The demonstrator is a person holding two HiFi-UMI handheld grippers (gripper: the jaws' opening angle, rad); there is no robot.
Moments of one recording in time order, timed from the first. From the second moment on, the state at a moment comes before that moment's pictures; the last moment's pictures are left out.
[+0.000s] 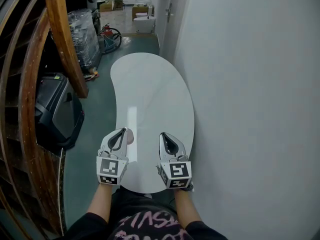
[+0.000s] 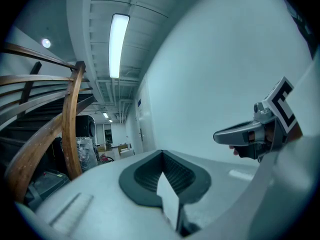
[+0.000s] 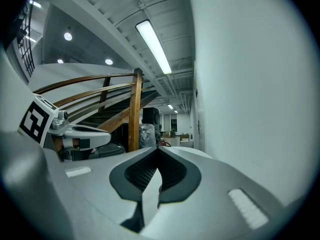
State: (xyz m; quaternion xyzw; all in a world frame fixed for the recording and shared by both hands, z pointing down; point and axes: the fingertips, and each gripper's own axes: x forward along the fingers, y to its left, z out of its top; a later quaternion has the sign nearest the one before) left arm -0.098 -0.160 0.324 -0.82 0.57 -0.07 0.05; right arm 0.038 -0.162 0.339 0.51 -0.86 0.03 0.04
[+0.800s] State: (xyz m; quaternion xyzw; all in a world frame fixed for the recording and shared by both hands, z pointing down) left arm -0.108 -0.162 0.289 -0.81 0.58 -0.06 0.08; right arm 0.036 -0.168 0.301 0.50 -0.86 0.00 0.02
